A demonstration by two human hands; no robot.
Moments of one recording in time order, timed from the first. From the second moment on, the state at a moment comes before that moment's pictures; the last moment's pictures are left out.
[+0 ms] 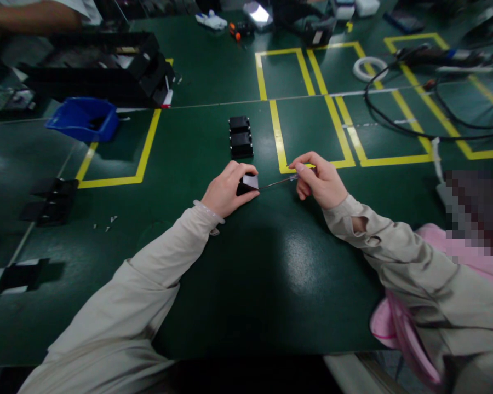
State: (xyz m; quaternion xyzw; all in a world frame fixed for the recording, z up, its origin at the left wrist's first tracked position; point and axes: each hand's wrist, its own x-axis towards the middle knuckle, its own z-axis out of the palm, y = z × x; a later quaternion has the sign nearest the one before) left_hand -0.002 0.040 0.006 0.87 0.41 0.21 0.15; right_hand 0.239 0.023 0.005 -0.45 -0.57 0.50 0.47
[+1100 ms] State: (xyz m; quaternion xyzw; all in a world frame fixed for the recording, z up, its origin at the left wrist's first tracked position) left_hand -0.002 0.040 0.005 0.87 0.42 0.21 0.15; right_hand 0.239 0.023 0.003 -0.43 -0.58 0.50 0.48
